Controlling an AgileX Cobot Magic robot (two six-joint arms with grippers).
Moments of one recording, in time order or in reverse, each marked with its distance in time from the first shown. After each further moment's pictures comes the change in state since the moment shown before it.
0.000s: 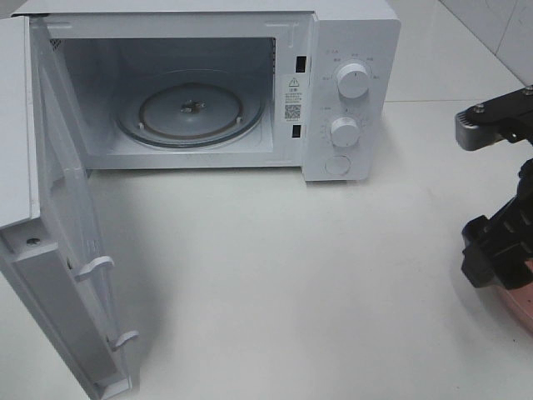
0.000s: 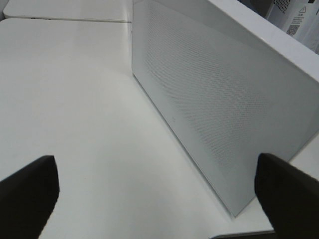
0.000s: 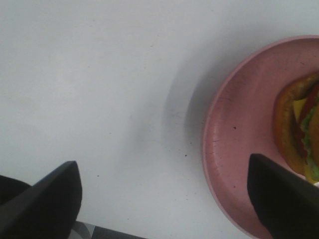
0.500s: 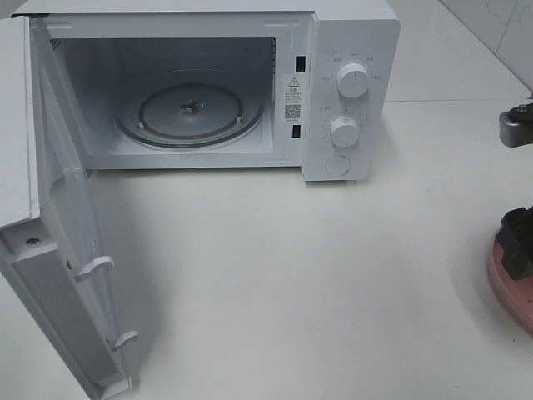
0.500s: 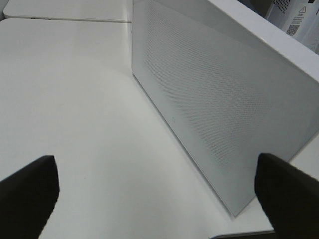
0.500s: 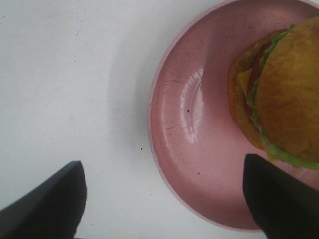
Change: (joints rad) left arm 0.000 0.000 0.000 0.000 0.000 -0.001; right arm -0.199 0.076 0.000 -0.003 -0.025 -0.046
